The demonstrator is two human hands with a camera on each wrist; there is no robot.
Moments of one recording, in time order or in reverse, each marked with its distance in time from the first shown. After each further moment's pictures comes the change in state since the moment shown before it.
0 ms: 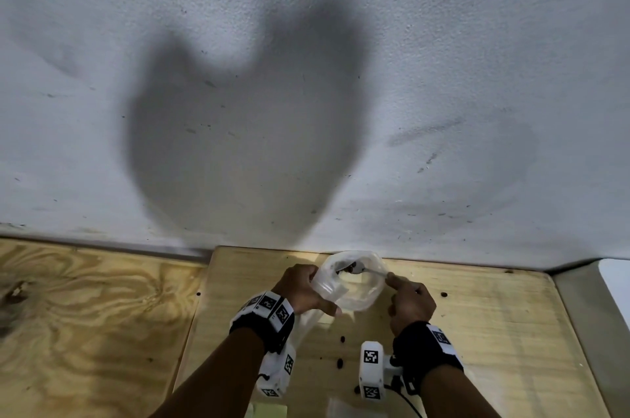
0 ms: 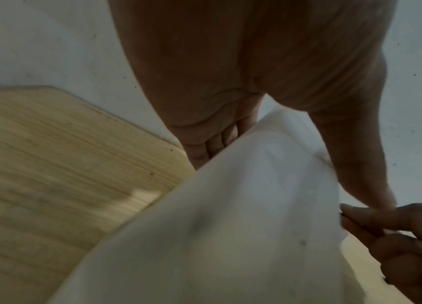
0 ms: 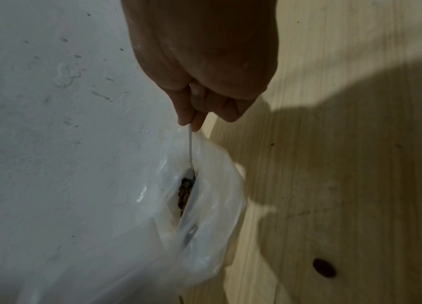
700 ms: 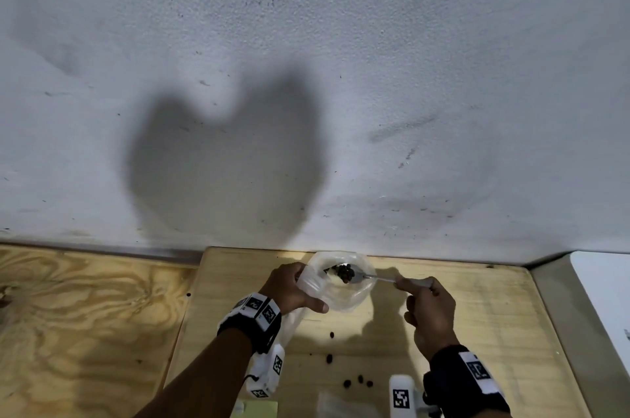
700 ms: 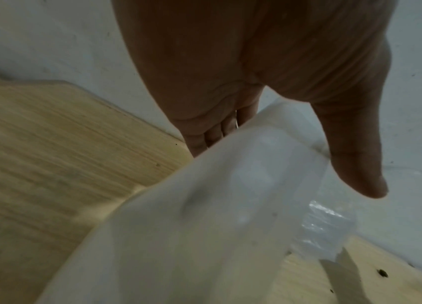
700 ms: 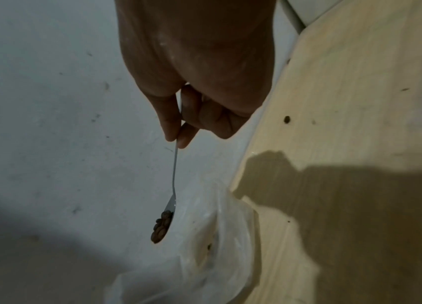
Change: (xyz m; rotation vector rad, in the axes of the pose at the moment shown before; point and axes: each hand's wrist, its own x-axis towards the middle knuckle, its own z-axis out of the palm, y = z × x) left_hand -0.010 -0.002 -0.001 0.035 0.040 0.045; right_hand -0.035 -0.037 -0.064 0.031 -0.277 -0.206
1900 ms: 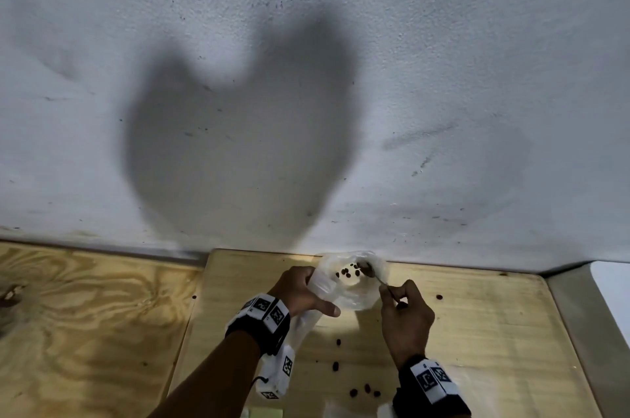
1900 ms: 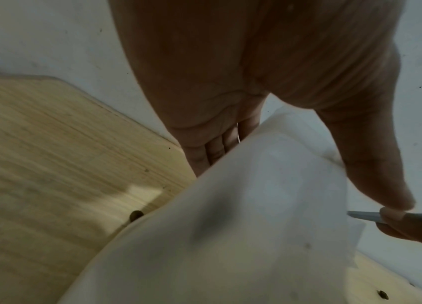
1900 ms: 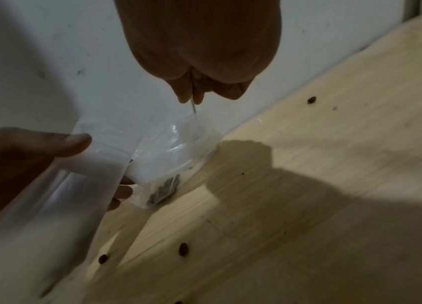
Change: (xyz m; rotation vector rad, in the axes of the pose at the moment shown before) left_hand 0.010 0.003 0.001 -0.087 -0.062 -0.012; right_hand -0.004 0.047 0.038 -0.488 0.124 -0.525
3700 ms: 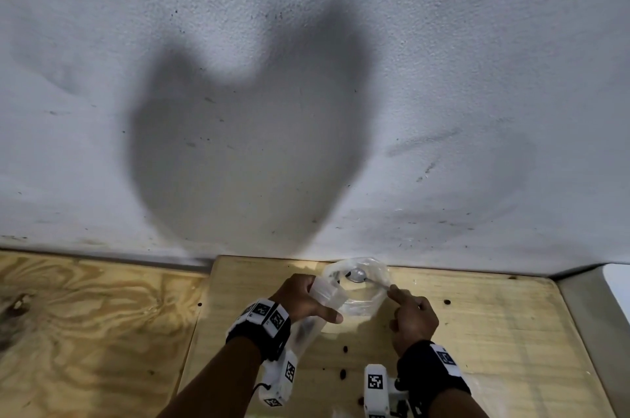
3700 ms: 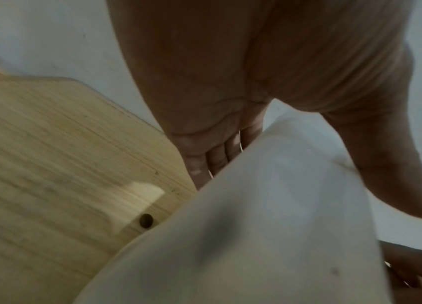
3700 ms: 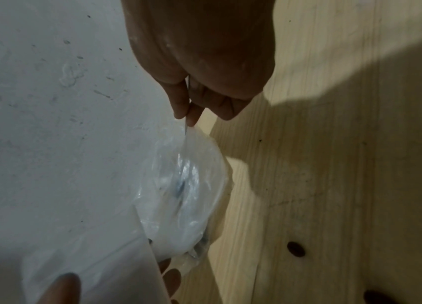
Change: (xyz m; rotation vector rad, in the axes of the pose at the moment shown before) left_hand 0.006 -0.009 -0.006 -0.055 -0.055 -0.020; right_hand 0.027 0.011 0.015 0.463 0.060 0.812
